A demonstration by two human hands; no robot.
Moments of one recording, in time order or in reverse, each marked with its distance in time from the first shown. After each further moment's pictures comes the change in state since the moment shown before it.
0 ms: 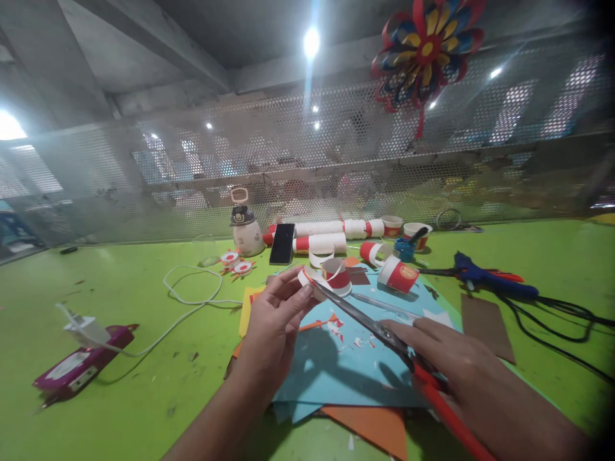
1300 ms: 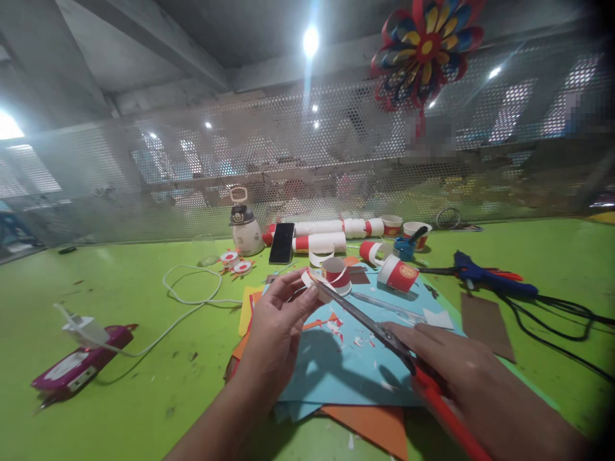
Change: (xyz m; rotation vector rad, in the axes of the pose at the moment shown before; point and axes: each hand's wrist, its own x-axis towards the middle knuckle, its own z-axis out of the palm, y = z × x) left_hand -0.001 -0.006 0.002 -0.010 0.000 0.002; right_hand -0.009 0.000 0.006 0.141 -0.130 0.115
